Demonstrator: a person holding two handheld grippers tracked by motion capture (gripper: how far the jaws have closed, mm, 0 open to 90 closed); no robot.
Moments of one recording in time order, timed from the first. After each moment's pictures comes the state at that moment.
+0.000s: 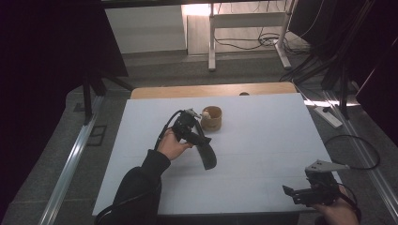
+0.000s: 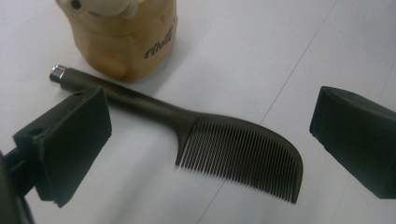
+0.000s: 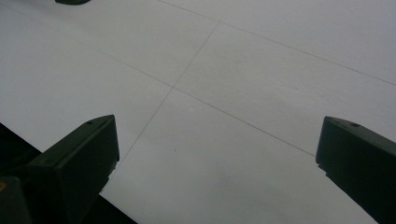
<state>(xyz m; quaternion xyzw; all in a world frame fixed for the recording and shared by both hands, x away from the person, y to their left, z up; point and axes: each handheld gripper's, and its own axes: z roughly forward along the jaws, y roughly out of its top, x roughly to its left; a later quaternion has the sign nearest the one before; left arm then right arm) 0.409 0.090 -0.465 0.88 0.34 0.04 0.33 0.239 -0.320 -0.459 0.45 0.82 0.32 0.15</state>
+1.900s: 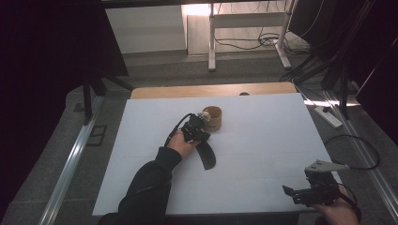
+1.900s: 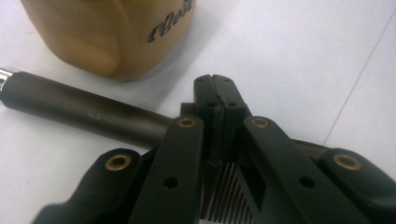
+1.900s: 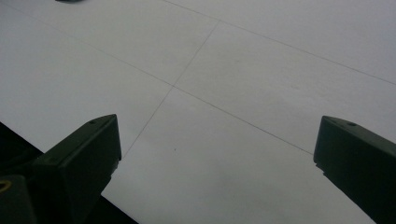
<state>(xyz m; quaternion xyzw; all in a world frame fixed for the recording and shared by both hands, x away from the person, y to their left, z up) 0.442 0.069 -0.514 0.90 0.34 0.03 0.28 0.239 -0.320 -0.459 0.44 0.83 0.31 0.15</state>
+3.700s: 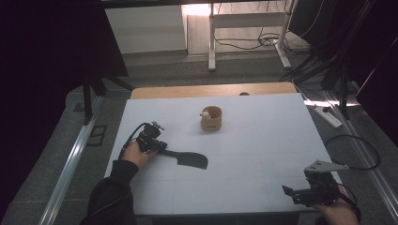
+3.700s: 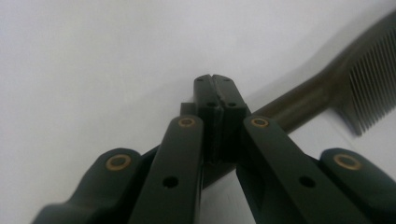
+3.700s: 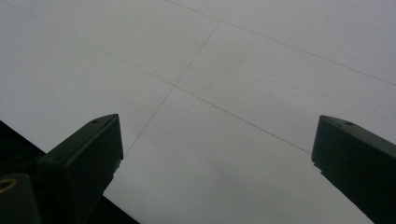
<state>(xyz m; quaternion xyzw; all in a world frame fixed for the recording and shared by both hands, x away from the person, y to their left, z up) 0.388 0.210 -0.517 0.88 0.42 0.03 0.22 0.238 -0.319 -0.459 0.44 0.83 0.31 0.15</state>
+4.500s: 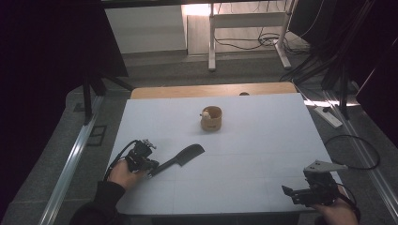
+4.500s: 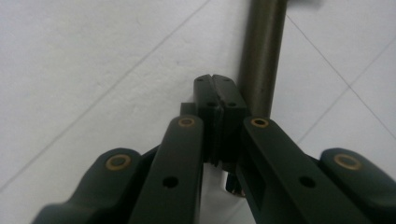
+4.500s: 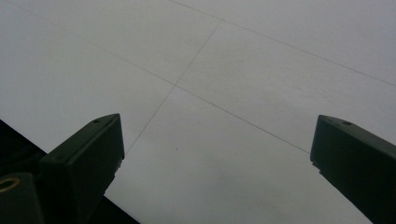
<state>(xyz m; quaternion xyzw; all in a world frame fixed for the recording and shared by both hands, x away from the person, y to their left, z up) 0.322 0.221 -0.514 0.89 0.42 0.01 0.19 0.238 -0.318 -0.459 0.44 0.83 0.31 0.15</state>
